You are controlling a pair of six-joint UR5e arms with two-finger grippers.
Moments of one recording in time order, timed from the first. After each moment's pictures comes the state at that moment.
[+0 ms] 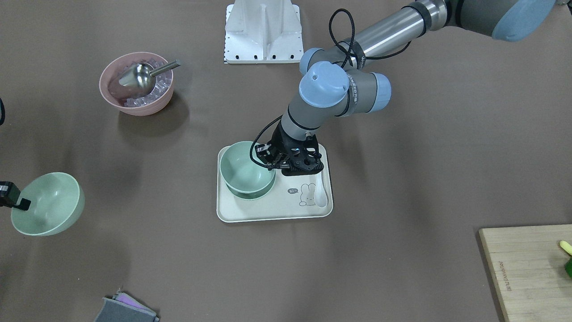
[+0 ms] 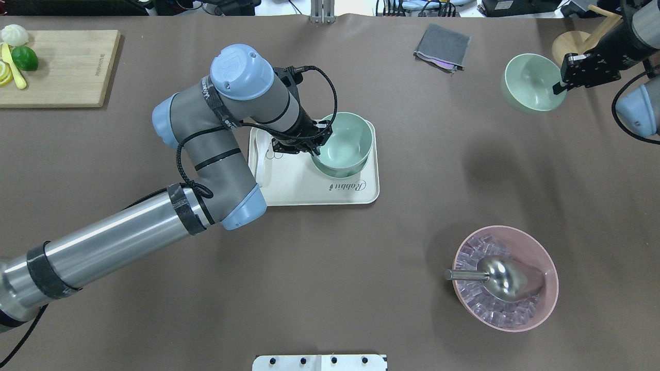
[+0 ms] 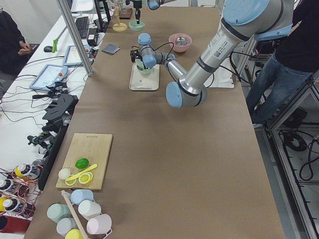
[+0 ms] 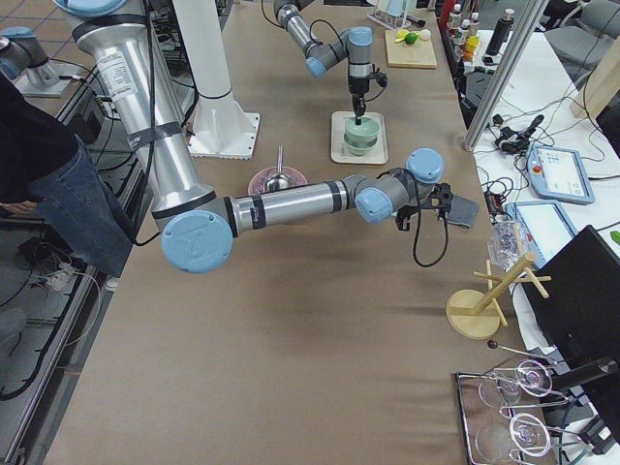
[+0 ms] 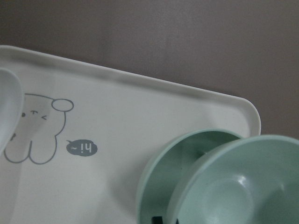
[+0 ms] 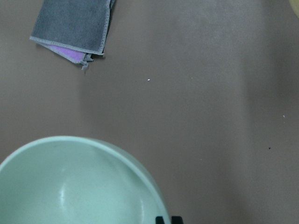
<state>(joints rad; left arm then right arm) -0.65 -2.42 -1.31 -2.04 -2.05 -1.43 1.25 -1.22 1.41 -1.21 2.49 0.69</state>
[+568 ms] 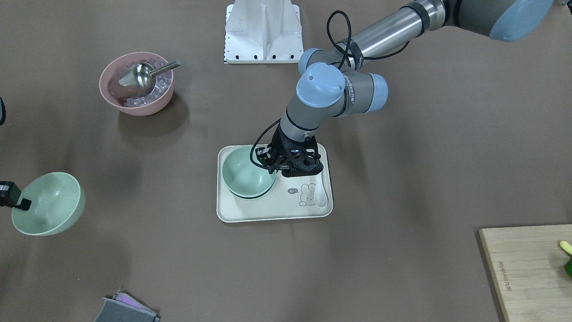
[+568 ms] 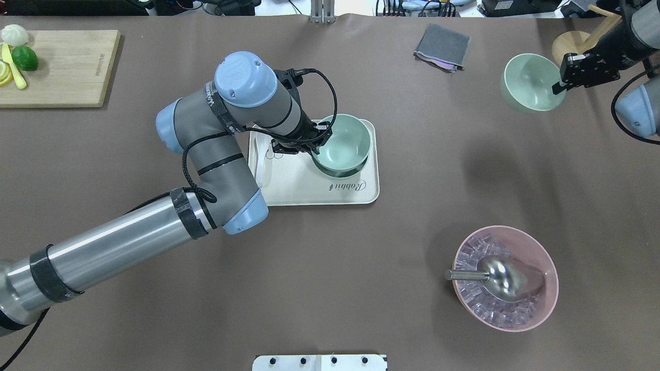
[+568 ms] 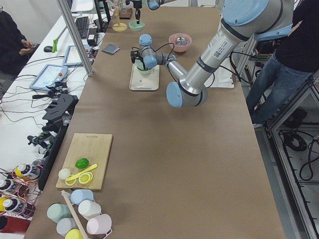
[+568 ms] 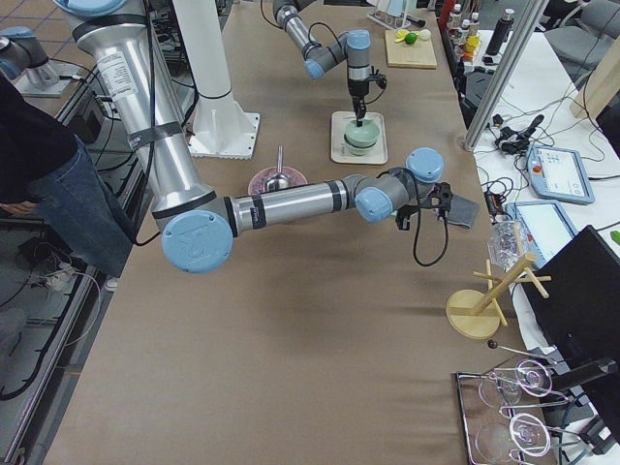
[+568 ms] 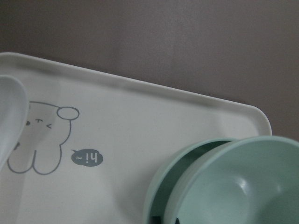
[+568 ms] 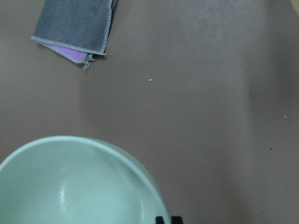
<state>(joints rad) -0.63 -2.42 -1.30 -2.04 -1.98 -1.43 1.25 -1.21 1.41 -1.21 2.49 0.69</state>
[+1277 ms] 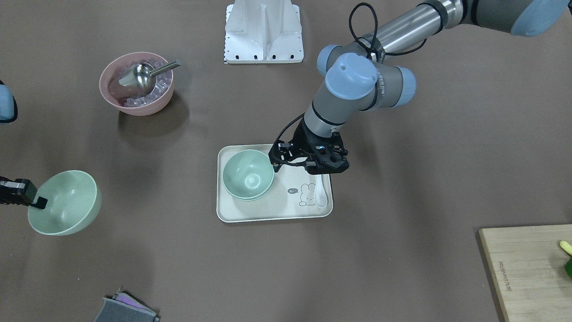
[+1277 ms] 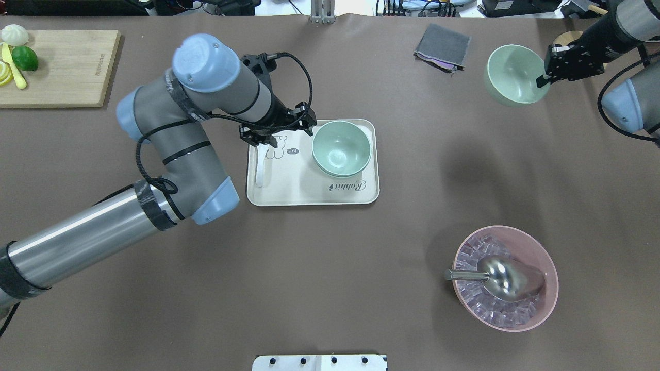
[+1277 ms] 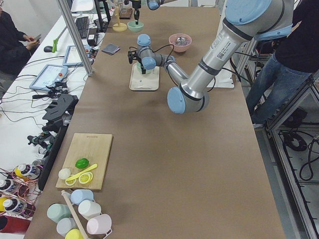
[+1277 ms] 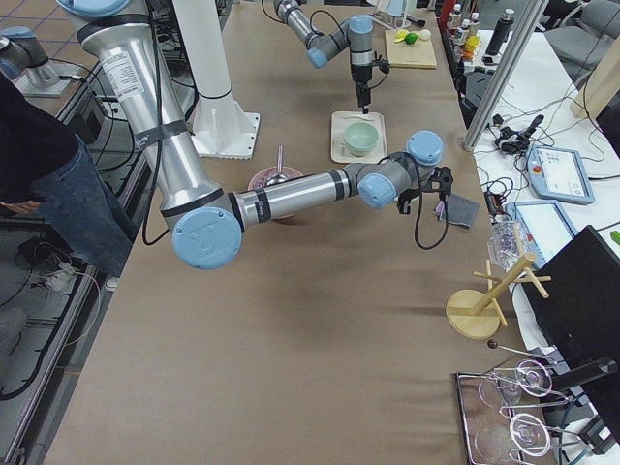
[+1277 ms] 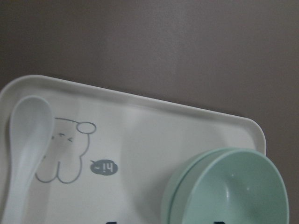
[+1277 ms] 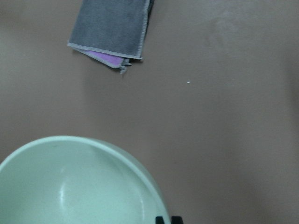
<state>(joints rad) -0.73 -2.30 -1.45 -2.03 -2.08 -1.41 1.20 -1.16 1.46 -1.21 2.48 0.83</state>
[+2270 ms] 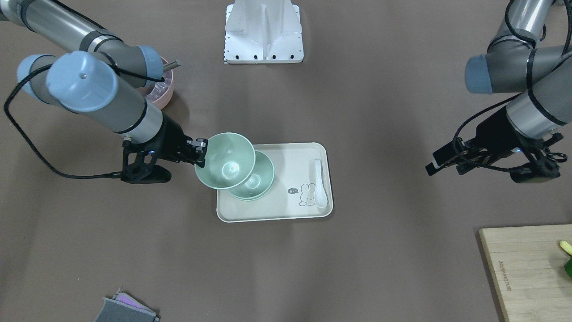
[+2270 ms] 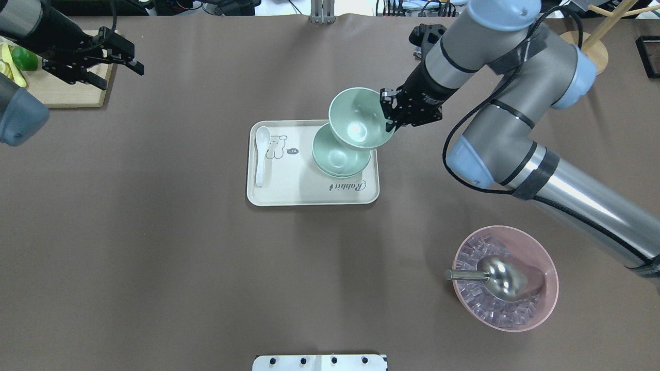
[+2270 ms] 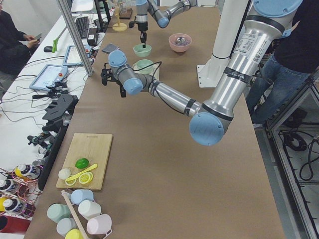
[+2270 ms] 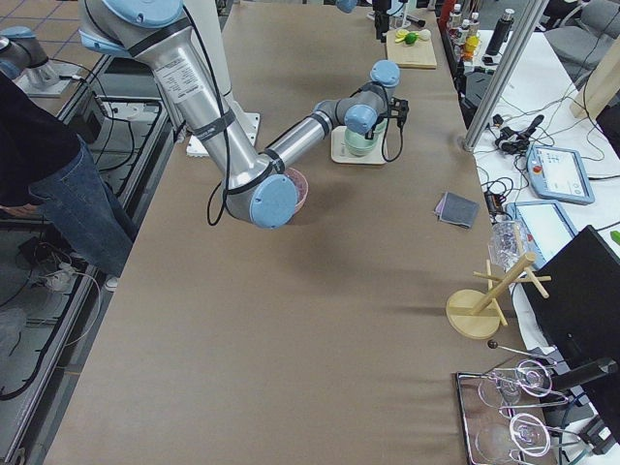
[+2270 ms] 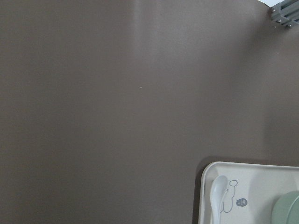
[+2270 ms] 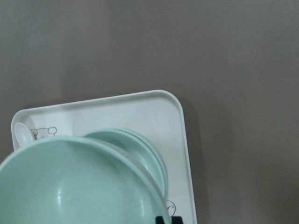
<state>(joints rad) -1.14 -1.99 -1.59 -2.00 -2.44 -1.04 0.82 -0.93 1.56 -1.30 2.29 1.20</state>
